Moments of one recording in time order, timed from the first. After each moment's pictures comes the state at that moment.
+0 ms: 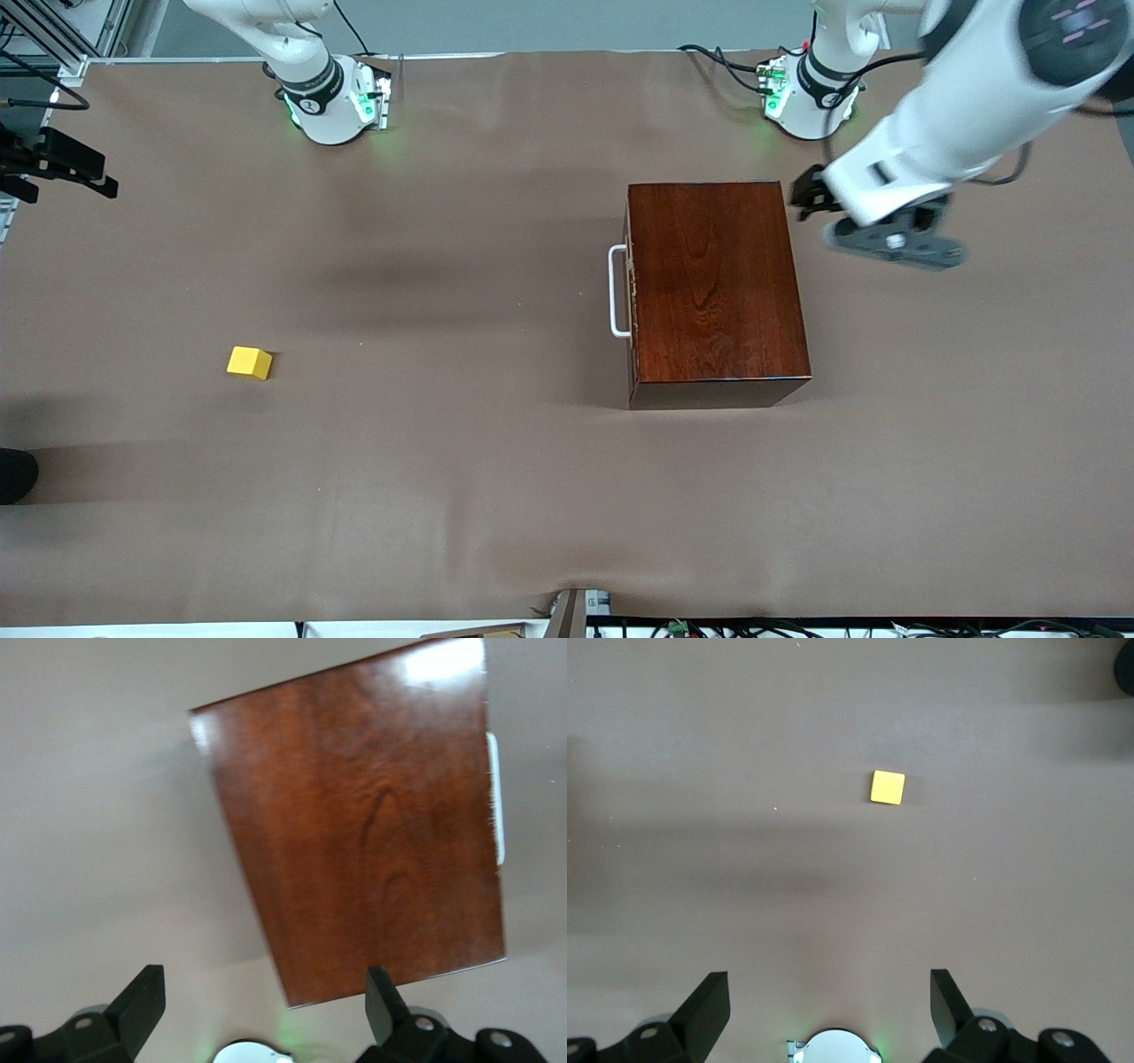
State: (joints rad) left arm -0.12 0.16 -0.32 -1.47 0.01 1.46 -0.18; right arm -0.08 -0.04 0.01 -1.51 0.03 1.37 -0.11
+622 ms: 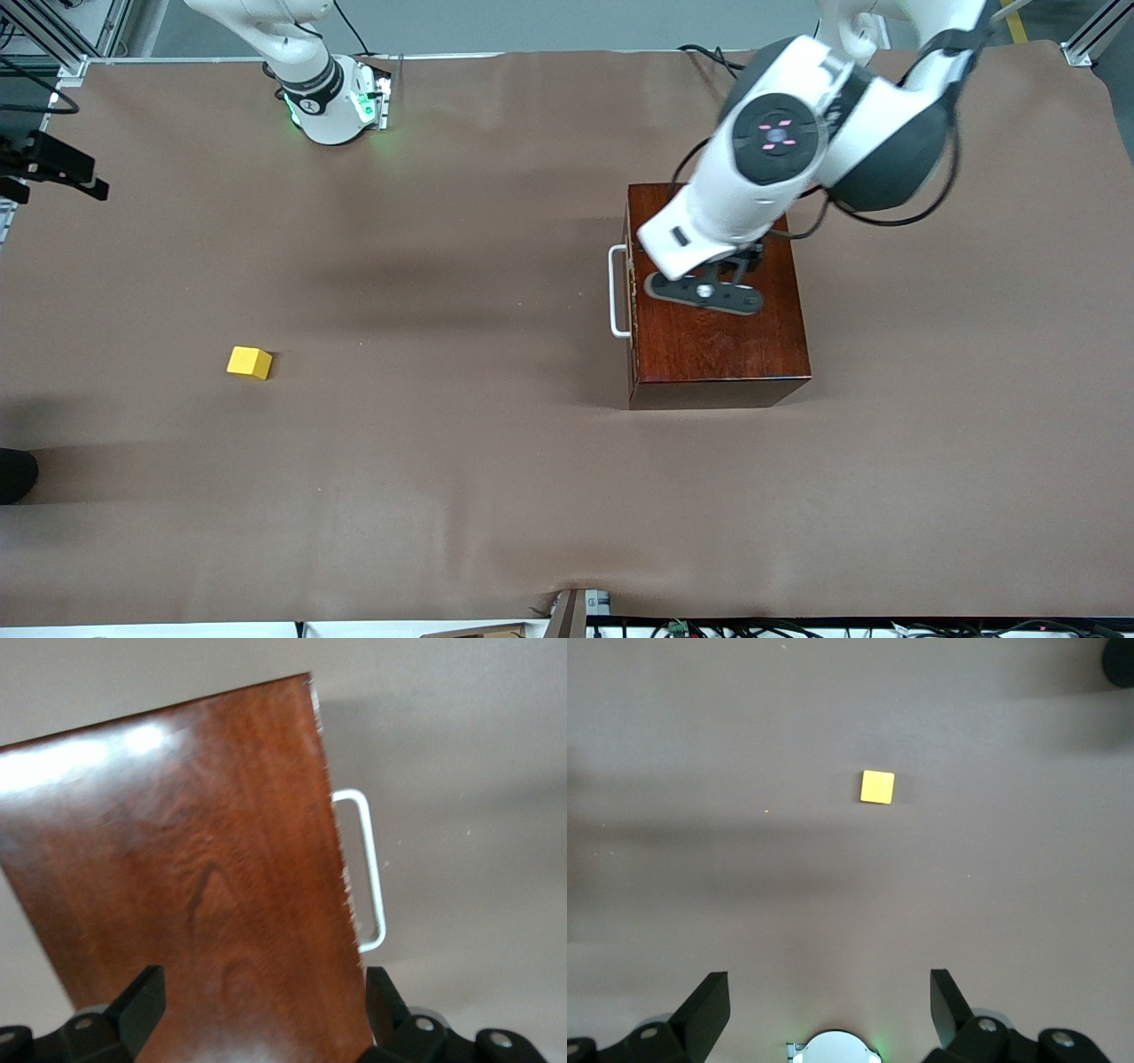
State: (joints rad) left arm -0.36 0.42 -0.31 -1.33 0.04 1.60 -0.46; right arm -0.12 -0.03 0.00 -1.51 0.03 1.38 -0.11
